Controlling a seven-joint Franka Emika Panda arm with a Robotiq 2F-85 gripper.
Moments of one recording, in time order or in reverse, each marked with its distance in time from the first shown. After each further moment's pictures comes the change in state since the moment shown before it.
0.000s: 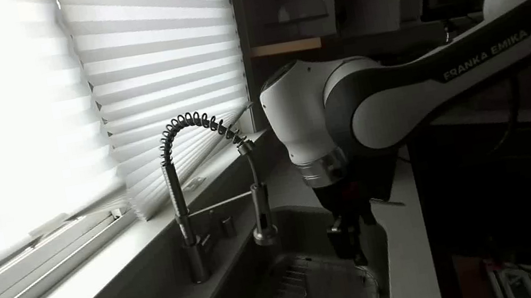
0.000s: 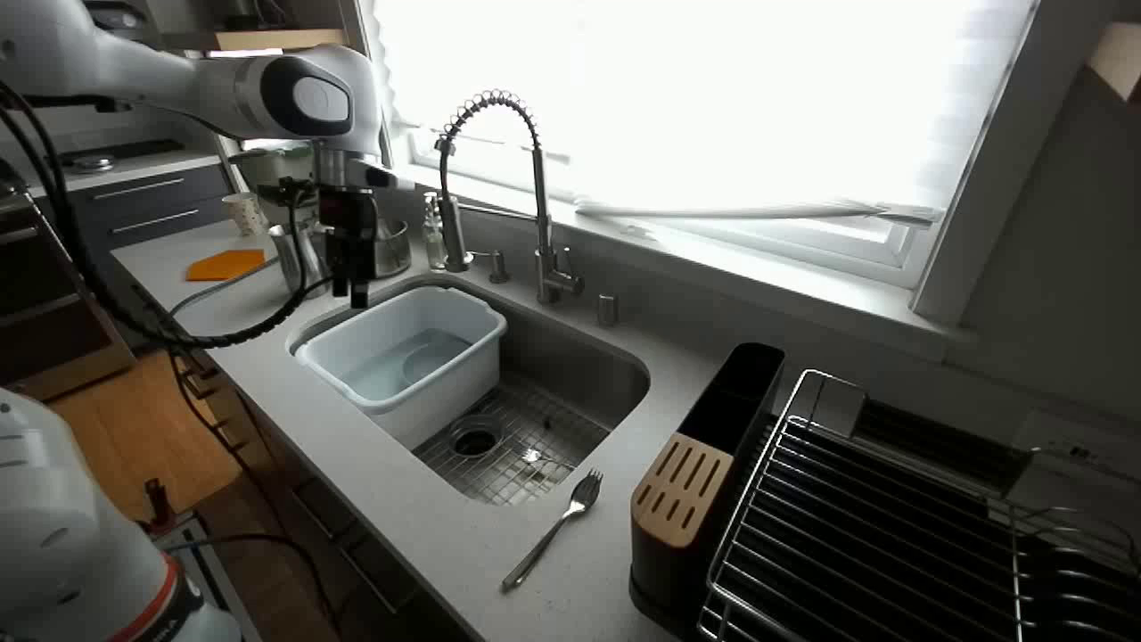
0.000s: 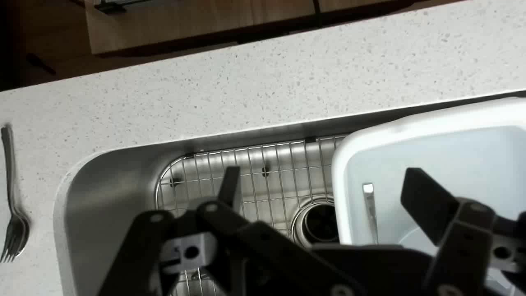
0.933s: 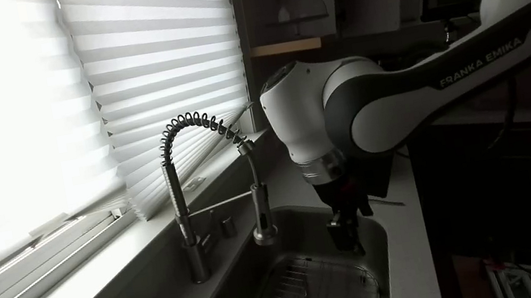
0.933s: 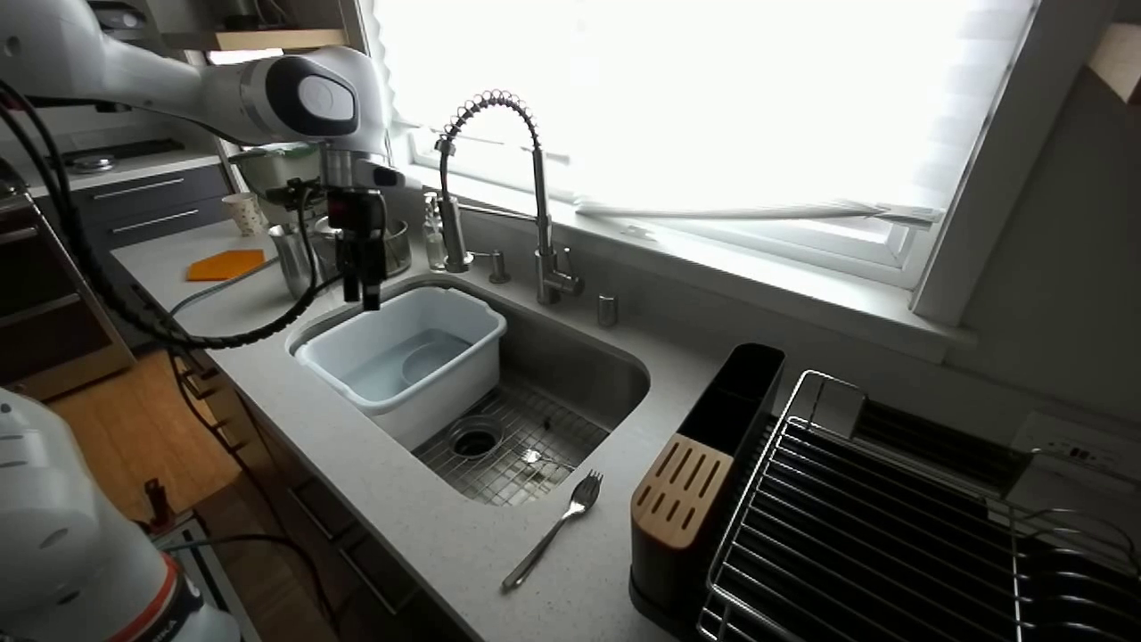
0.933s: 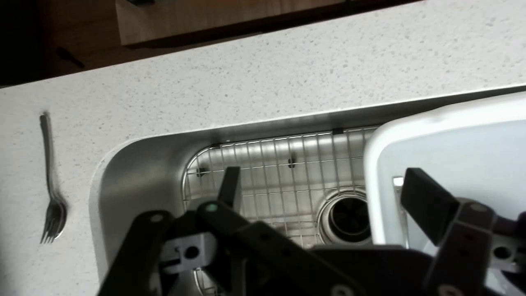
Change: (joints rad) arm -0.002 0.006 -0.016 0.000 -0.077 0.000 -0.004
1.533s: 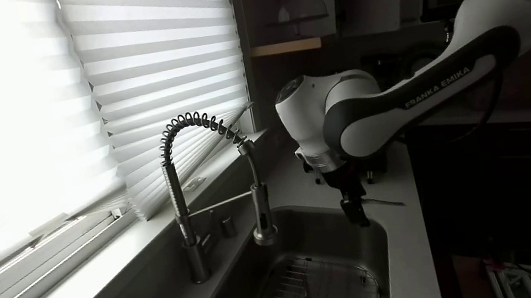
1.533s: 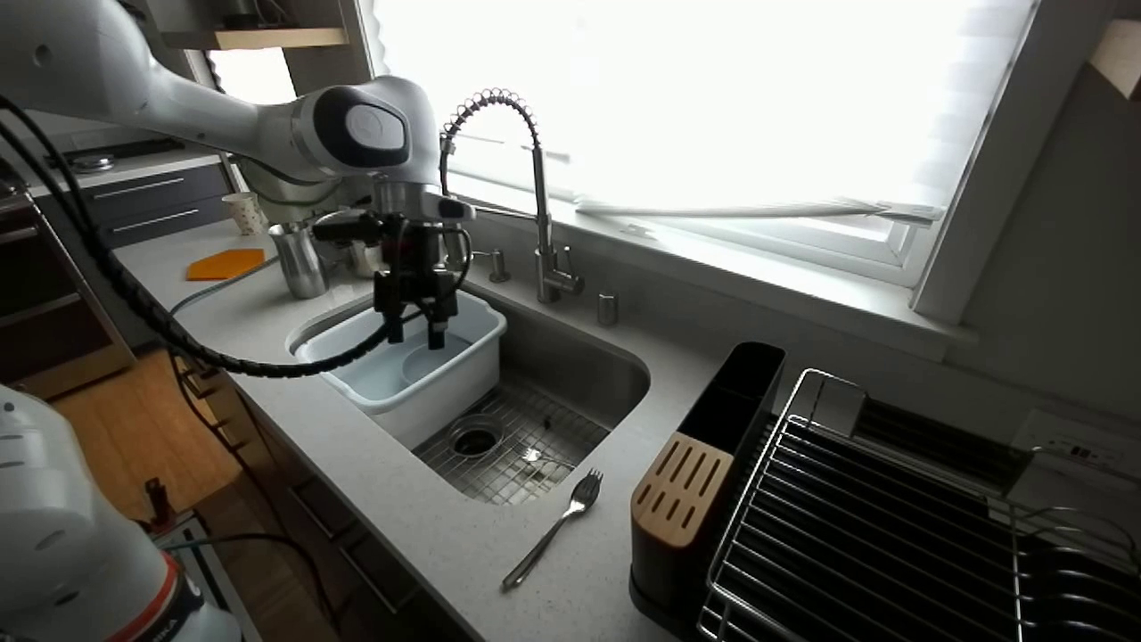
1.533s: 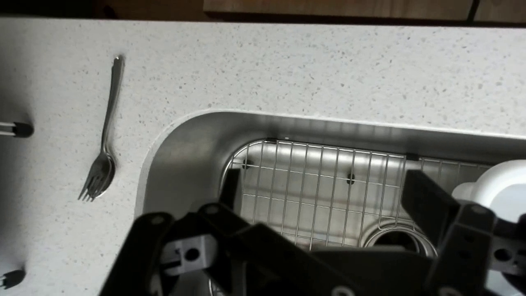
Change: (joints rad) arm -0.020 0.021 -0.176 -0.073 -0.176 0.081 -0.380
